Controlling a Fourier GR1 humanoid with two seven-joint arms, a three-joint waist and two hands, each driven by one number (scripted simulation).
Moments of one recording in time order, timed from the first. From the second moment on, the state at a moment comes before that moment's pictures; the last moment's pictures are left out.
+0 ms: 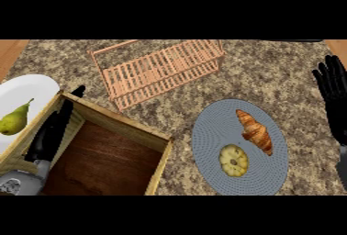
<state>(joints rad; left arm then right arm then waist) -0.15 0.55 -0.30 -1.51 0.06 0.24 0.15 -0.19 -0.53 0.04 -1.52 -0.36 -0.16 -0.12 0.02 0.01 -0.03</state>
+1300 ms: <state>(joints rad) -0.02 0.44 -0.23 -1.69 0.32 0.42 -0.04 -0.71 -0.67 0.72 -1.96 -0.09 0.63 0.28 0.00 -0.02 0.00</state>
